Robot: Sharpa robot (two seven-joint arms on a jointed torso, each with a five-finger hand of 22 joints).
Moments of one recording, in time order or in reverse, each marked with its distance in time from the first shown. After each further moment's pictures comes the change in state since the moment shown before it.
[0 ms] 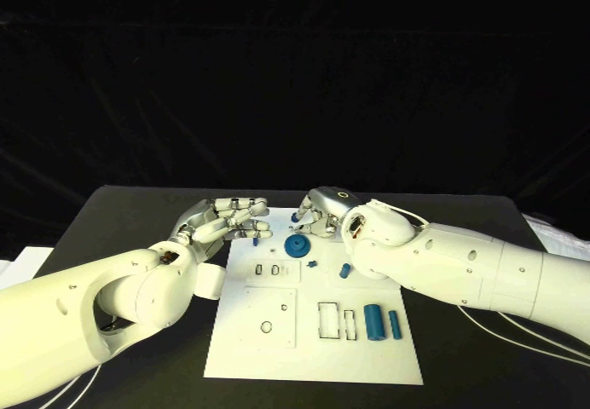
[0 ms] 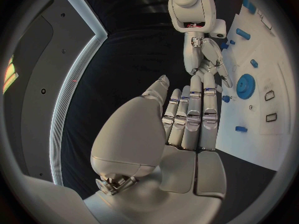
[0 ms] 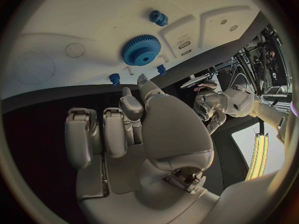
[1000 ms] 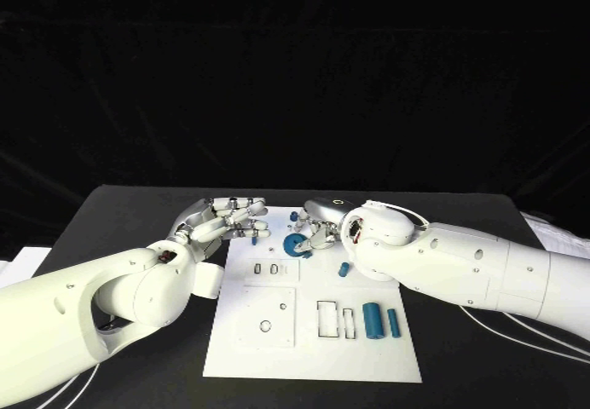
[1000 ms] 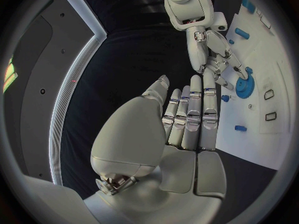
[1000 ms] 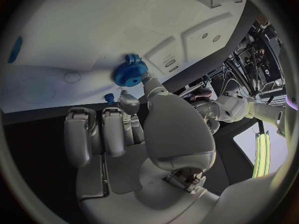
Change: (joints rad) left arm 0.000 -0.003 0.000 -0.002 0.000 0.002 -0.006; left_hand 0.000 0.000 0.000 0.000 0.000 0.000 0.000 0.000 0.000 0.000 0.000 0.000 0.000 0.000 0.000 0.000 0.000 0.000 0.000 0.000 0.000 0.001; right arm 0.003 -0.013 0.002 0.038 0.024 0.175 0.011; right_hand -0.033 -0.054 -0.075 0.022 0.062 -0.086 0.018 -0.014 -0.007 -0.036 0.021 -0.050 -0.024 0.000 0.015 -0.006 0.008 0.000 -0.013 0.012 -0.006 0.001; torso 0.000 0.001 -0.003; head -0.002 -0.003
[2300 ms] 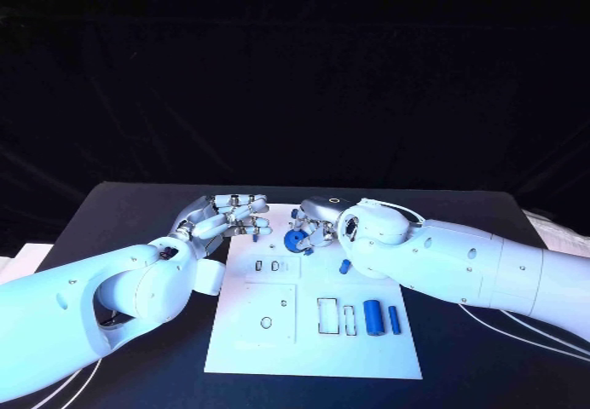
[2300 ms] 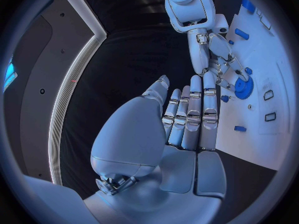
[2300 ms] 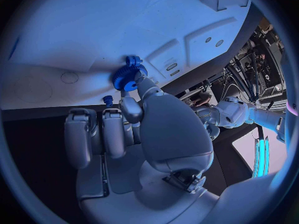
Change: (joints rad) left arm 0.000 0.000 0.000 -0.001 0.000 0.003 -0.004; left_hand 0.000 0.000 0.003 -0.003 0.000 0.000 0.000 0.000 0.000 0.000 0.000 0.000 0.000 0.000 0.000 -0.006 0.002 0.000 0.000 0.000 0.000 0.001; right arm -0.003 0.025 -0.003 -0.020 -0.047 0.012 -0.007; right_hand 0.103 0.074 0.084 -0.055 -0.082 0.079 -0.018 0.023 0.010 0.047 -0.025 0.093 0.086 0.000 -0.008 0.016 0.011 0.000 0.015 -0.007 0.007 0.000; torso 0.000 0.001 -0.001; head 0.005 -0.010
